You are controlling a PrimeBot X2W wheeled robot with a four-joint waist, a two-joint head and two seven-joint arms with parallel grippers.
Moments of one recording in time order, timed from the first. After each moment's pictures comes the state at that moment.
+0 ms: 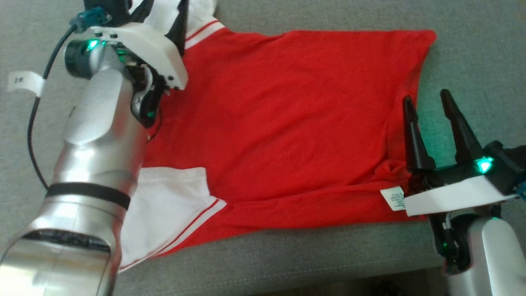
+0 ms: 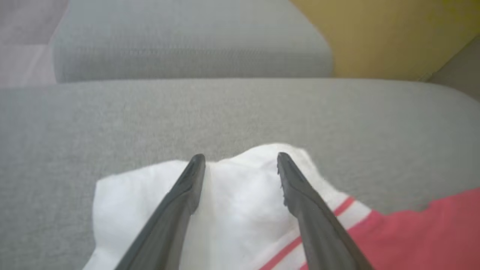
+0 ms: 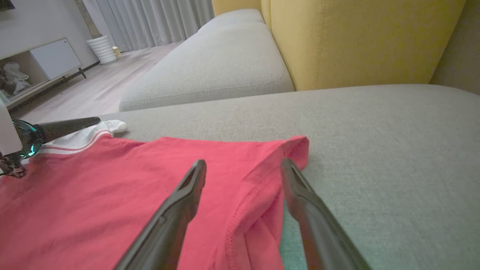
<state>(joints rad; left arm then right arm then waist) -0.98 0.05 -0.32 0.91 -0.35 -0.10 -0.09 -0.12 -0.06 0.06 -0.15 0.19 0.12 0.03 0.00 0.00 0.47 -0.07</state>
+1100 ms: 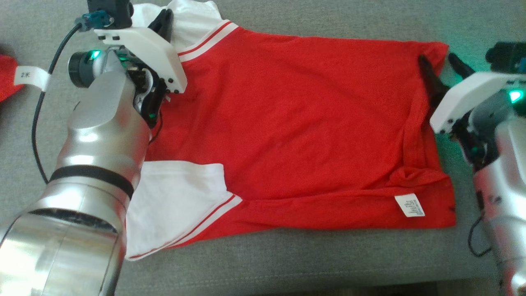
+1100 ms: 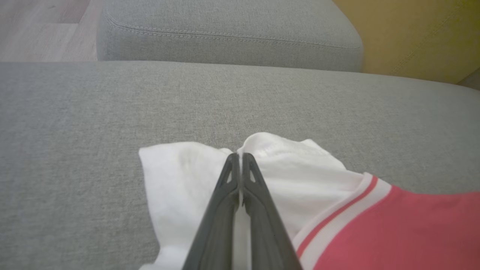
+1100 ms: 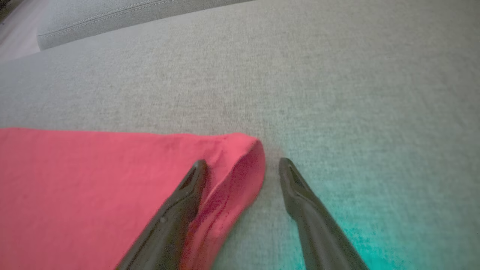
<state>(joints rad) -1.12 0.02 -0.38 1.26 -0.43 -0.12 -0.15 -0.64 -0.24 0.10 0.55 0.38 0.12 0.29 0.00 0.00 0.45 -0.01</state>
